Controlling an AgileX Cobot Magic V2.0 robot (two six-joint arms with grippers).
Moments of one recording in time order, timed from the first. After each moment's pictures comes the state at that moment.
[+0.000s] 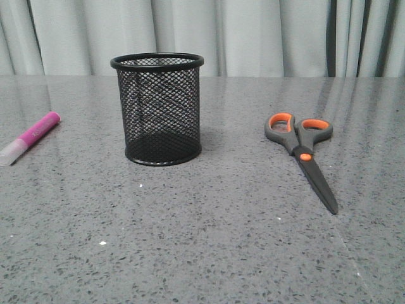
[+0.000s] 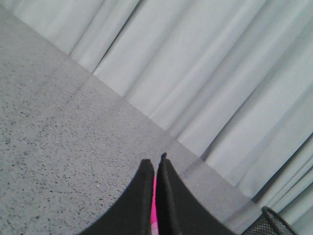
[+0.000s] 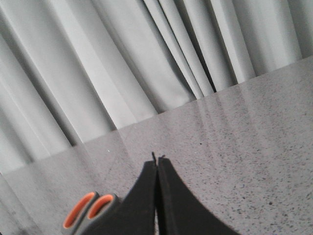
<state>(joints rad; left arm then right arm) -0.07 0.00 0.00 -0.69 -0.01 -0.05 -0.01 -0.01 0.01 0.42 -0.04 -0.01</state>
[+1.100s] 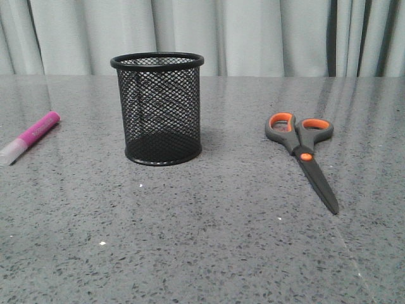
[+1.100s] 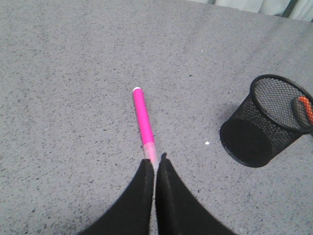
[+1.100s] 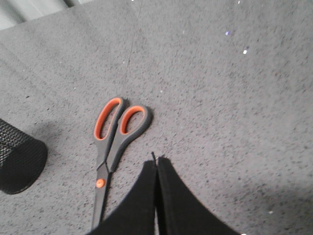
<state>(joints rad) -0.07 0.59 -0.72 -0.33 0.77 0.08 -0.01 0.67 -0.59 0.48 0.56 -0.12</state>
